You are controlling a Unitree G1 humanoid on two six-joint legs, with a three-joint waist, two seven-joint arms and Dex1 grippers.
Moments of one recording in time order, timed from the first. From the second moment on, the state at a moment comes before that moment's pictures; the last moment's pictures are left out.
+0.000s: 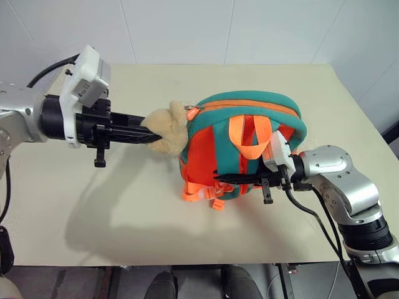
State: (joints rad) left arm -0.85 1.15 0.05 -0.22 -0.80 0.91 -1.11; right arm -0.57 -0.66 0.12 -0.31 0.51 0.41 1.20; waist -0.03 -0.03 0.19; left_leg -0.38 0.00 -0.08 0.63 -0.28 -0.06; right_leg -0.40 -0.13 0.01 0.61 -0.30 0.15
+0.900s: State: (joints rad) left arm -0.98 0.99 -0.26 0.25 -0.31 0.54 -1.50; right arm -0.57 -0.66 0.12 -0.32 0.51 0.42 1.16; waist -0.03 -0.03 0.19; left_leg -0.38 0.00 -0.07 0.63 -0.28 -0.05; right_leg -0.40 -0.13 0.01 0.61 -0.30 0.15
